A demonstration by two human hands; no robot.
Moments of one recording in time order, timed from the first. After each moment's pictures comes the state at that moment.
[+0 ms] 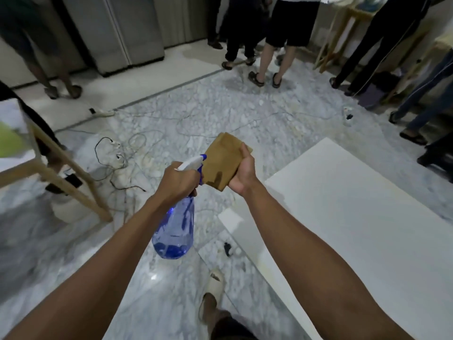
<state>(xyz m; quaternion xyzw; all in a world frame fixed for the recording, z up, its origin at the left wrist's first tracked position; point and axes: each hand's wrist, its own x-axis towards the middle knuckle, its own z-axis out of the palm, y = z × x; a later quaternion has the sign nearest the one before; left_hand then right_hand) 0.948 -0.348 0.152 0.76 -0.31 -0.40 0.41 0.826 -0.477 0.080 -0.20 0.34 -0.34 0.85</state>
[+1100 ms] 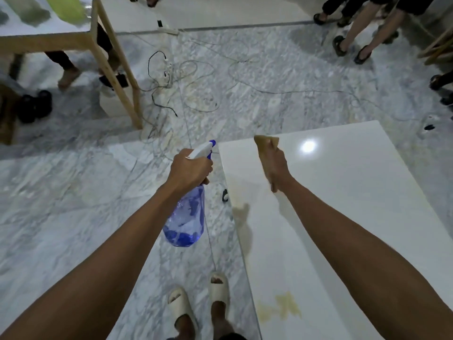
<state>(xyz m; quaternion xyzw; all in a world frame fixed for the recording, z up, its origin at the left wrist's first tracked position) 0.766 -0.250 0.077 0.80 -0.09 -0.36 0.48 0.651 -0.444 0.000 -0.66 0.52 -0.08 0.53</state>
